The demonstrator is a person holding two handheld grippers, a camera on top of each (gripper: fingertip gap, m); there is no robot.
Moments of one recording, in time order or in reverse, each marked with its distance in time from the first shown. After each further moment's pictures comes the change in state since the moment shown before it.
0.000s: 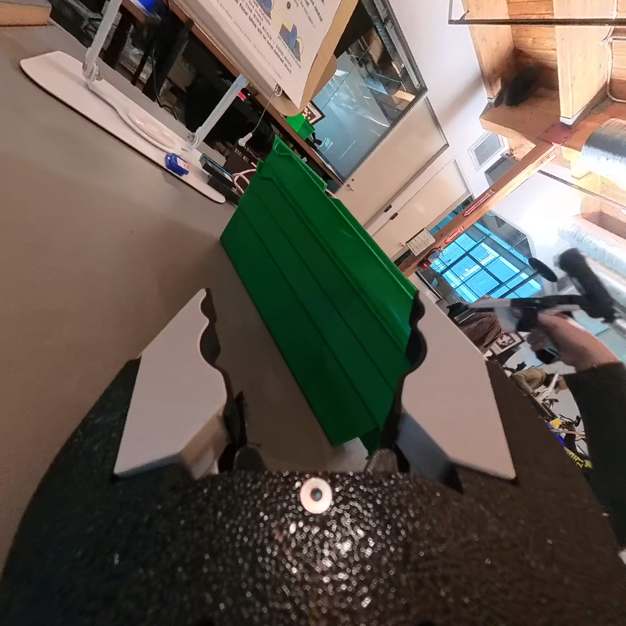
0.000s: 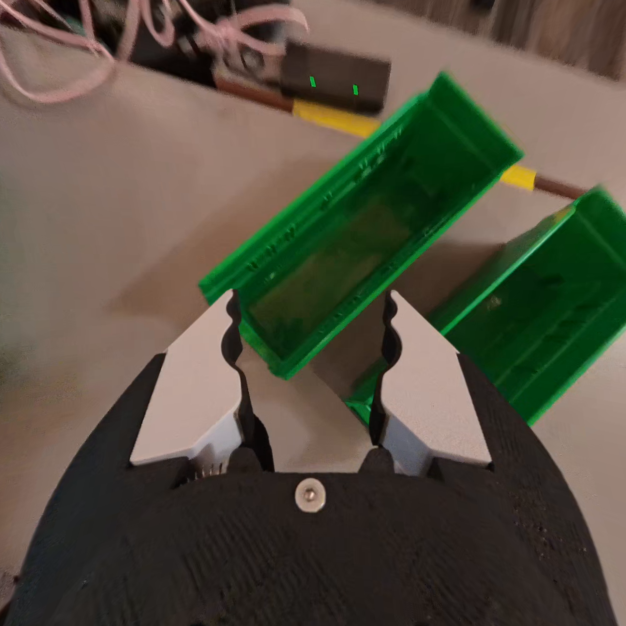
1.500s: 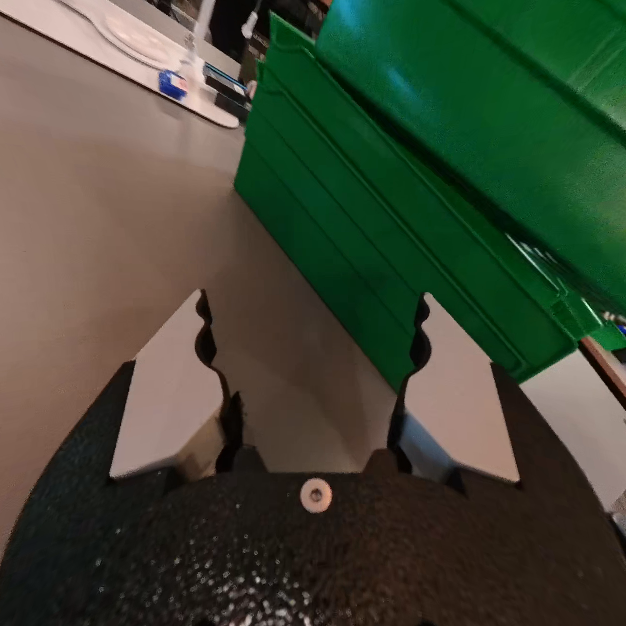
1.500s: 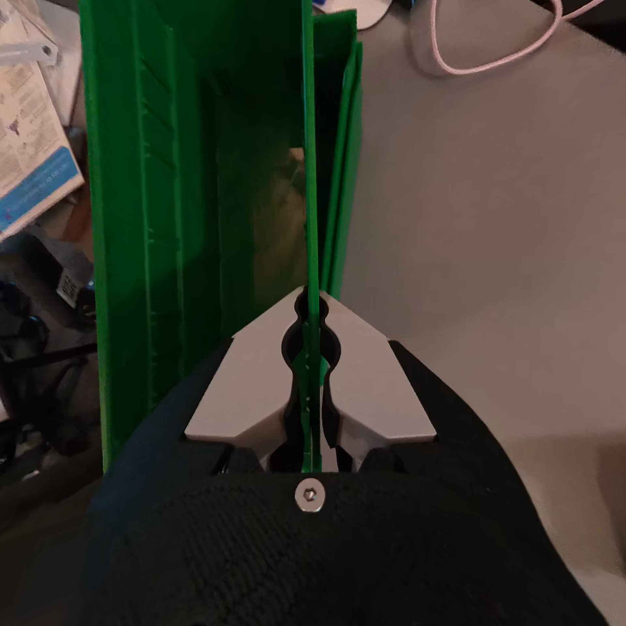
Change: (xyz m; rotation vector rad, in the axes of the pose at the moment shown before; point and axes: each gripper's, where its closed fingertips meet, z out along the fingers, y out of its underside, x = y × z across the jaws) left arm -0.006 0.045 0.022 -0.251 -0.163 0.169; right arm -0.291 -0.033 -0.026 -0.259 -0.545 -0.169
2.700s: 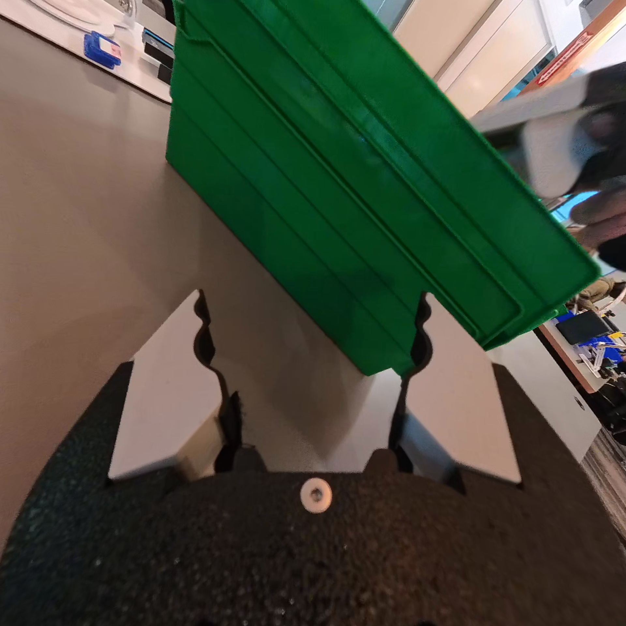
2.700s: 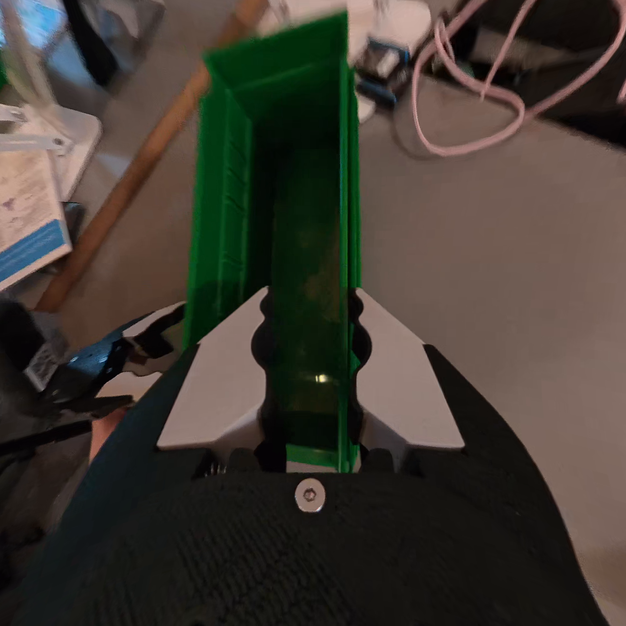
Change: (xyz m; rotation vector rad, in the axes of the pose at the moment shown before) left arm 0.027 0.011 0.016 -0.026 0.097 -0.023; right arm -0.010 -0.015 0.047 0.268 0.060 0.005
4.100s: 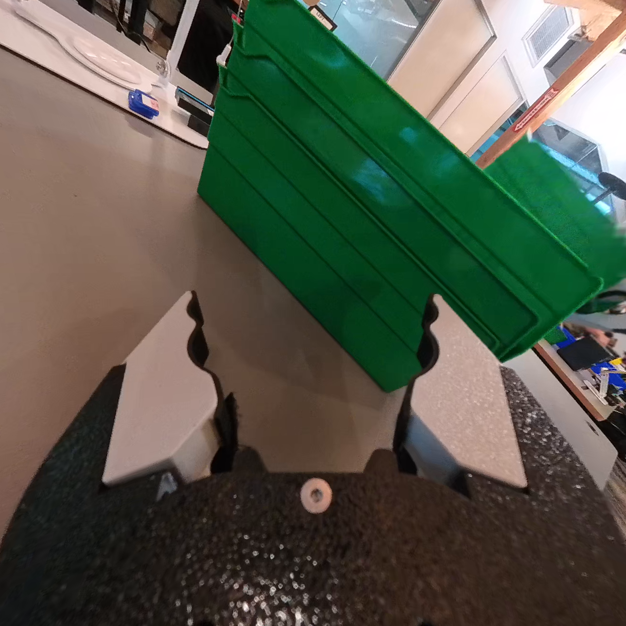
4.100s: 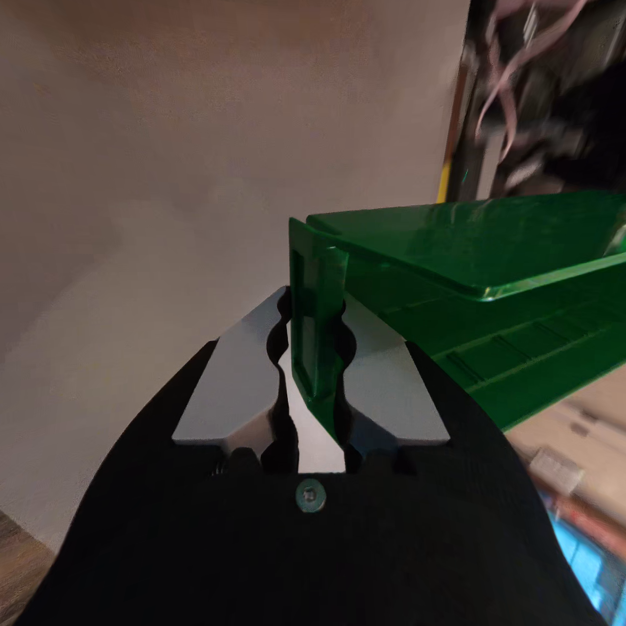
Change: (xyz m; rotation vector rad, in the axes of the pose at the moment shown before) left arm -0.019 -0.012 -0.008 0.115 0.012 0.005; right arm 0.194 0.151 -0.169 -0.389 0.448 -1.106
